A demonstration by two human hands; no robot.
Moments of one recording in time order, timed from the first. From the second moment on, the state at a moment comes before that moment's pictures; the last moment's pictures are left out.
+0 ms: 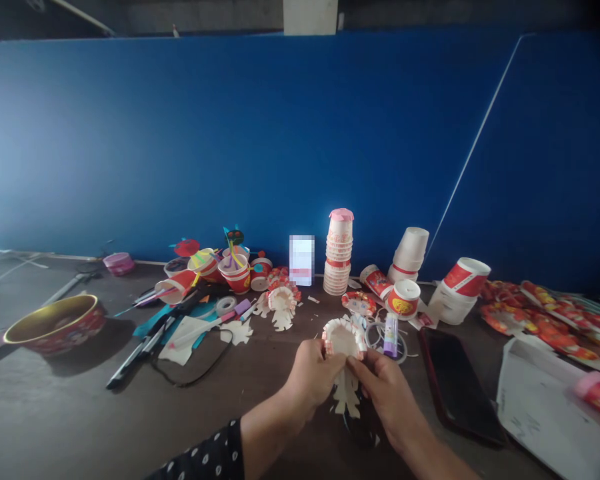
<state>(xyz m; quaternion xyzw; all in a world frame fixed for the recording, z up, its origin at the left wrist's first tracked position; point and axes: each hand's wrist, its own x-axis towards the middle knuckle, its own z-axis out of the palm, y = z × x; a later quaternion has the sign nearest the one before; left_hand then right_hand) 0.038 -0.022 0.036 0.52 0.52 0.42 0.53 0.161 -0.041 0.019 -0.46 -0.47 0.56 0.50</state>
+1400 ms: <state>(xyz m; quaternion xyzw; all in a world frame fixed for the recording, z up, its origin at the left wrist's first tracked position) 0.033 -0.014 0.042 0.44 0.49 0.47 0.59 0.161 -0.038 0.025 -0.47 -0.52 0.55 0.46</state>
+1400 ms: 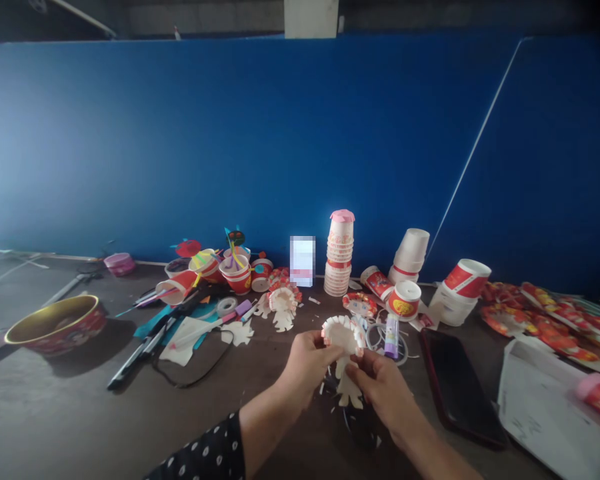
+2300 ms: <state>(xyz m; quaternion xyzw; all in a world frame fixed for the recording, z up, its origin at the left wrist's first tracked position) 0.032 -0.008 0.037 0.47 0.50 0.49 0.54 0.158 -0.042 0.025 -0.45 -0.49 0.59 0.45</state>
